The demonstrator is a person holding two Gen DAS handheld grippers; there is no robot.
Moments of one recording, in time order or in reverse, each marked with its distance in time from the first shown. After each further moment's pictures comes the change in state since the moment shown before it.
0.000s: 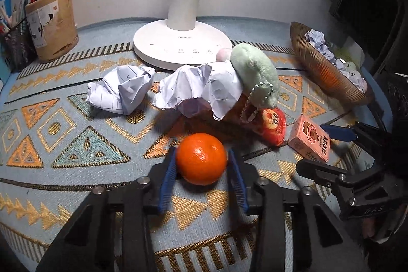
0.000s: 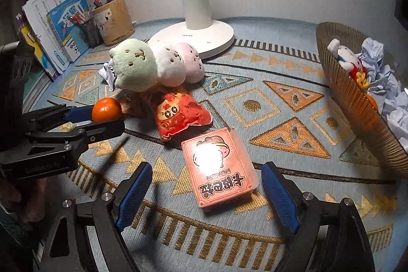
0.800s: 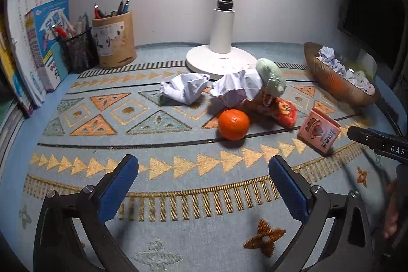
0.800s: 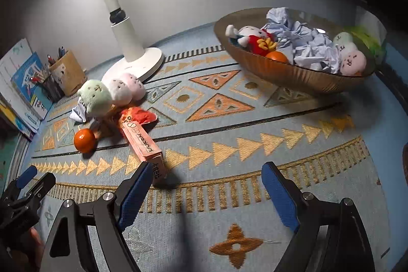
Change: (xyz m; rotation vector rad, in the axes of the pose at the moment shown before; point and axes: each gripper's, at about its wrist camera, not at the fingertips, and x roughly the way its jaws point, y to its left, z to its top) left arm -0.071 0.009 -0.038 0.018 -0.151 0.186; right arm -0.069 -0.023 -0.041 0.328 -0.127 -0.208
